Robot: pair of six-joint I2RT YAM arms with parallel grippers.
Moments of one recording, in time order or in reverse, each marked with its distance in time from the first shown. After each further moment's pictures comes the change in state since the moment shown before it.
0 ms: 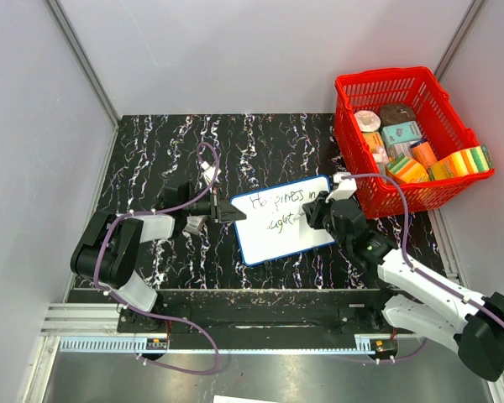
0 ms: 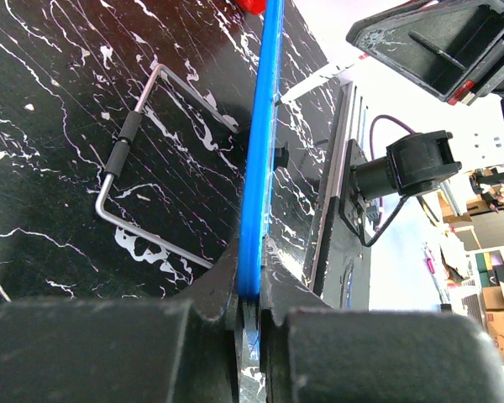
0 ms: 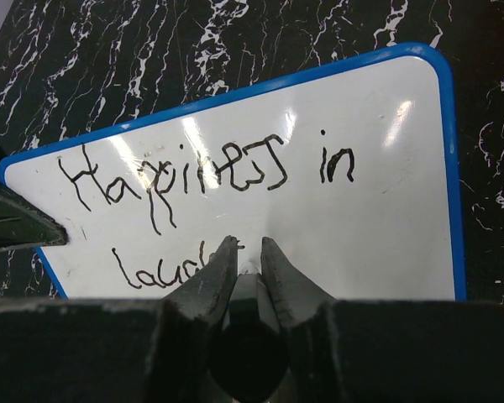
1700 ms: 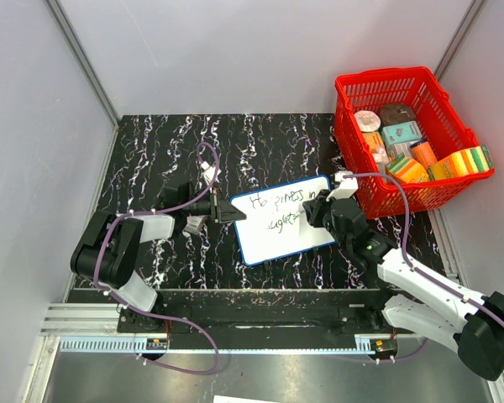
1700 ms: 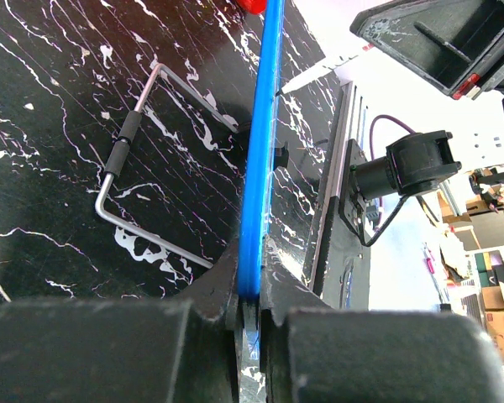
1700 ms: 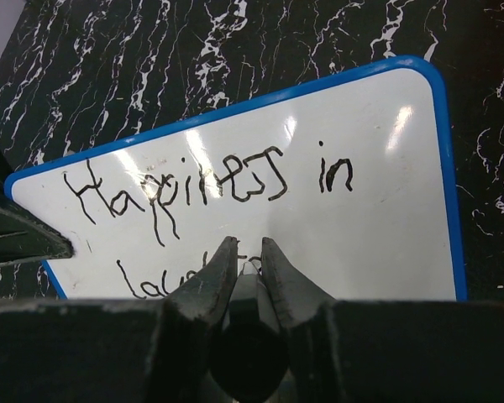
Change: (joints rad) left arm 0.000 0.000 0.000 -0.004 0.000 0.000; right arm 0.000 0.016 0.006 0.019 0.023 0.013
